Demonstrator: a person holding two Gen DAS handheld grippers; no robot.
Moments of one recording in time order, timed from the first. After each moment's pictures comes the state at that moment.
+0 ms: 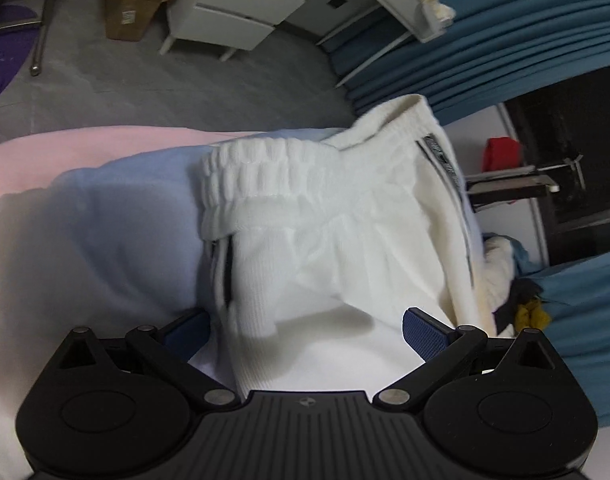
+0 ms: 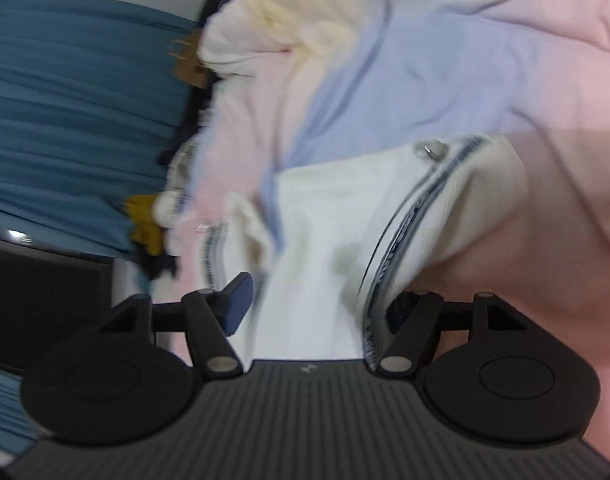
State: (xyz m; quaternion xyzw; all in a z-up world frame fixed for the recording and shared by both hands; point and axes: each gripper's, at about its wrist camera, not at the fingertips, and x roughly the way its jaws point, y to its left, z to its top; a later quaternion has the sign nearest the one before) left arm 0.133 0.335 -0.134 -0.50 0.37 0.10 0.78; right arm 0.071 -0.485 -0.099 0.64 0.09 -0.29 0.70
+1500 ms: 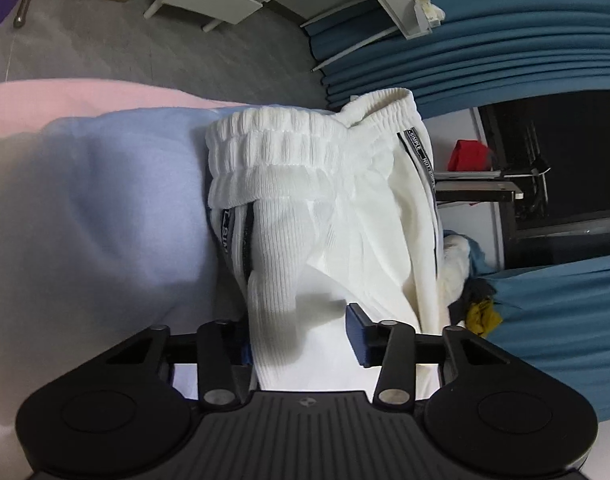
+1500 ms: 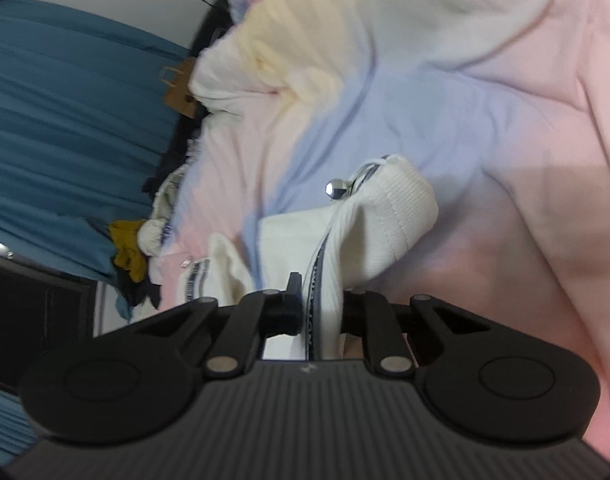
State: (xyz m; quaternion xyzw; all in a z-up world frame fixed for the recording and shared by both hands) left arm 0.149 0.334 -0.158 -0.56 0.35 0.06 0.75; right arm 0.057 -0.492 -0.087 0.60 0.07 -0.35 0.71
